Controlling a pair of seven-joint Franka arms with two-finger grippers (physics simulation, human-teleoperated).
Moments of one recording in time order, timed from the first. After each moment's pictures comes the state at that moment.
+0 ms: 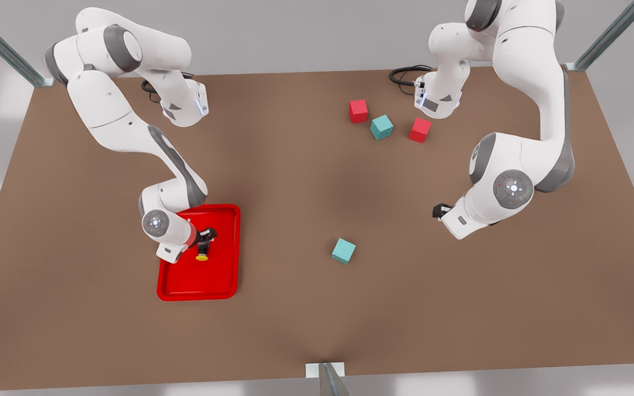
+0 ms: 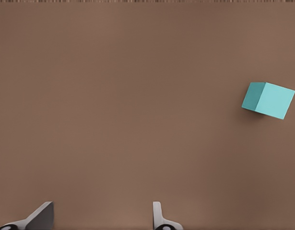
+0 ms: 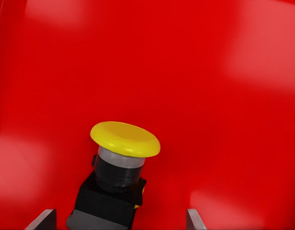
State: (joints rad) left arm -0.13 0.38 -0.15 -1.46 0.09 1.67 -0.08; right arm -0.13 0.58 0.32 -2.01 -0.20 2.46 0.01
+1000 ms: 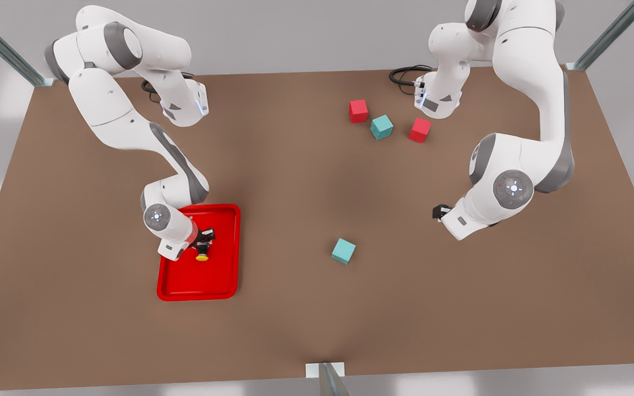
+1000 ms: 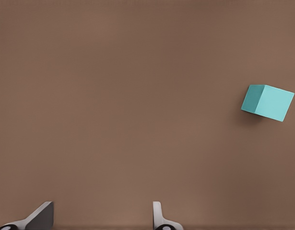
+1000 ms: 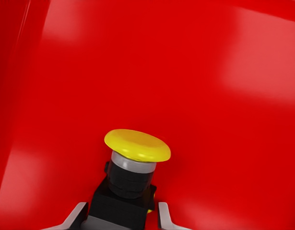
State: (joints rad) left arm -0.13 0.38 -0.15 -1.46 0.09 1.67 -0.08; right arm -0.13 0.56 0.32 -2.05 -0.20 2.54 0.02
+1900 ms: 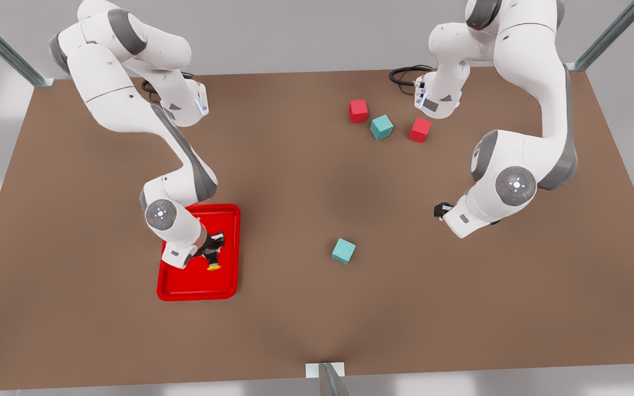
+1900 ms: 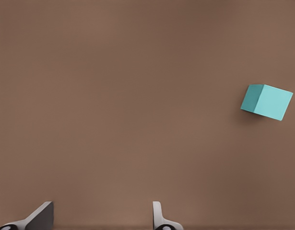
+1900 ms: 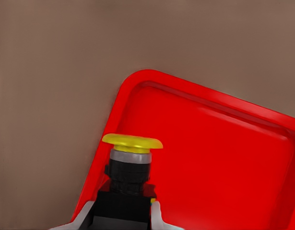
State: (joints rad) left arm -0.13 0.36 -0.15 -1.46 0.09 1.66 -0.08; right arm -0.06 0.50 0.42 -1.76 -0.18 2.25 0.06
